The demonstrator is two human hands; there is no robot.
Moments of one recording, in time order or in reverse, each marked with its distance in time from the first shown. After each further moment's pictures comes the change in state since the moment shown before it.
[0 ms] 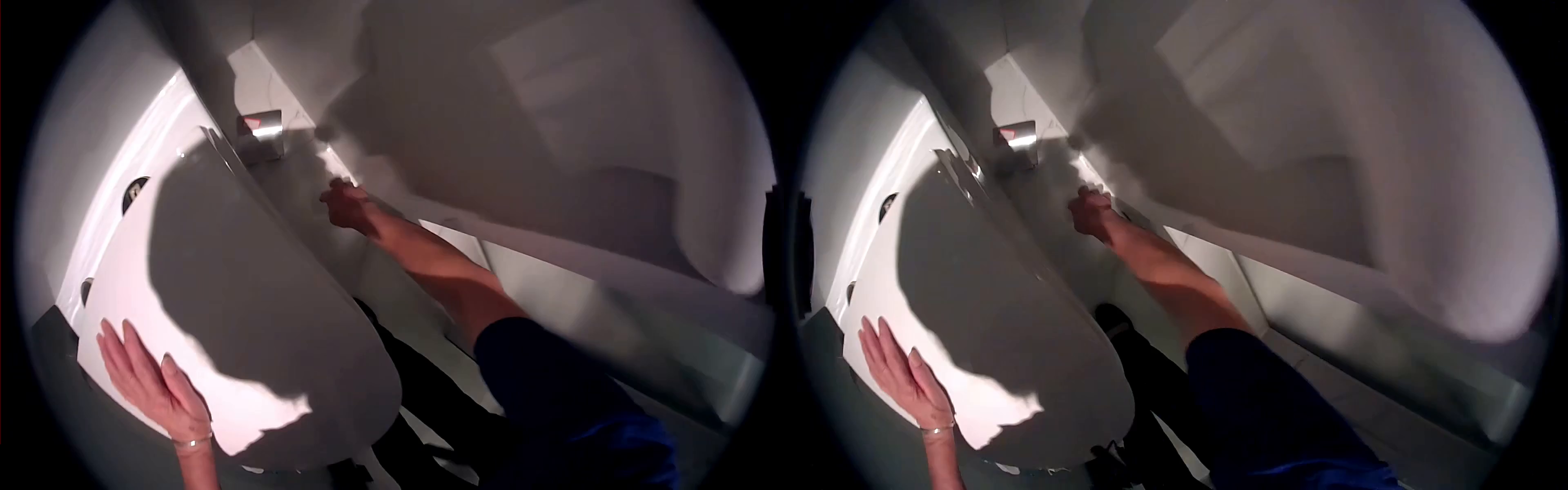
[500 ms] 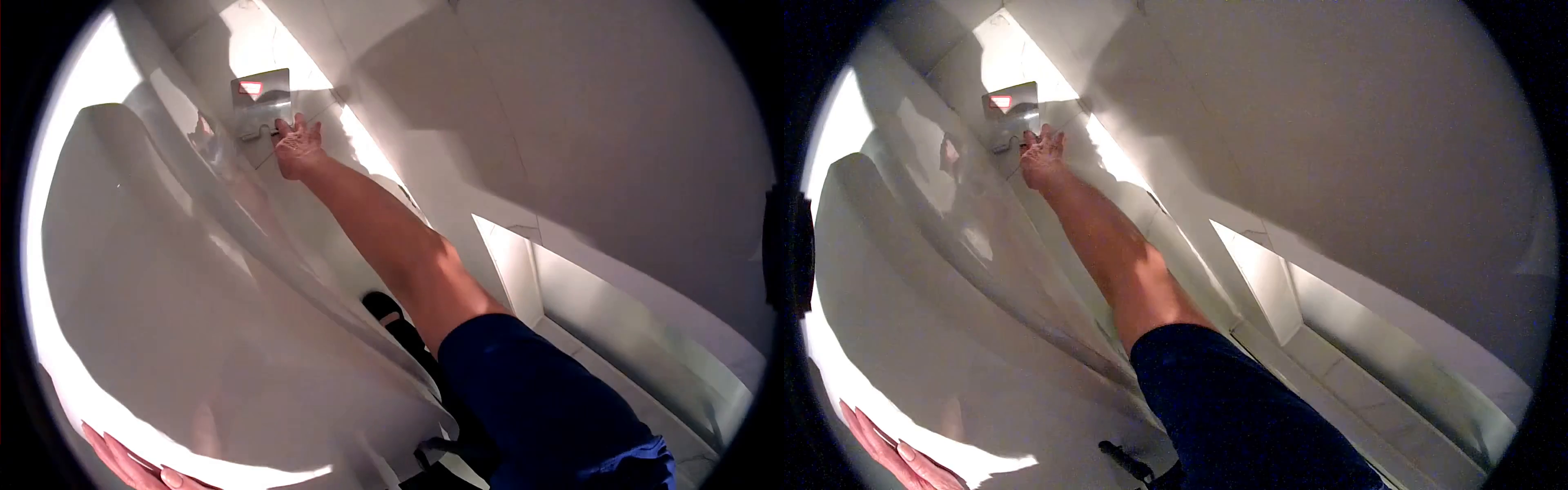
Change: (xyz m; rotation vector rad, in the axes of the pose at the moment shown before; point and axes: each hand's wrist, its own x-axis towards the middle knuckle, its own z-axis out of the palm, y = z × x) left_hand -0.009 -0.015 0.007 -0.027 -0.095 0.121; right_hand 0.149 -0.059 0.025 -0.152 0.062 -0.096
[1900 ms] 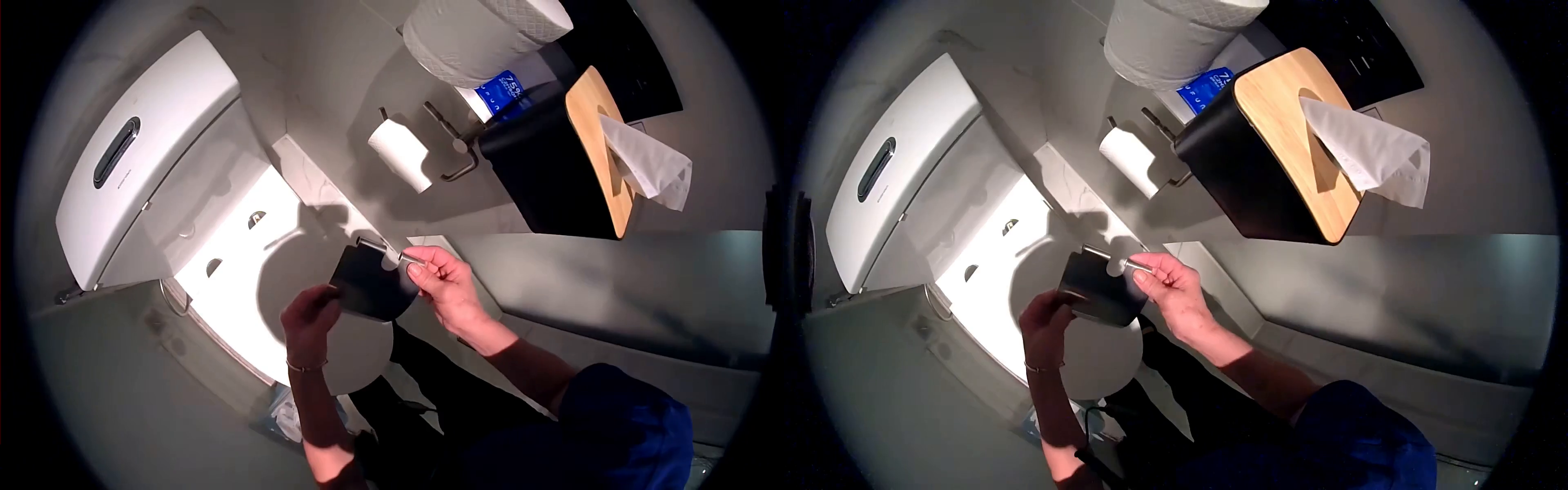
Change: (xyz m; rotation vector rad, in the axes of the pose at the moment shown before) left_hand 0.015 0.131 -0.141 -1.902 -0.178 -0.504; right_hand -0.540 -0.070 -0.298 1.885 0.574 0.104
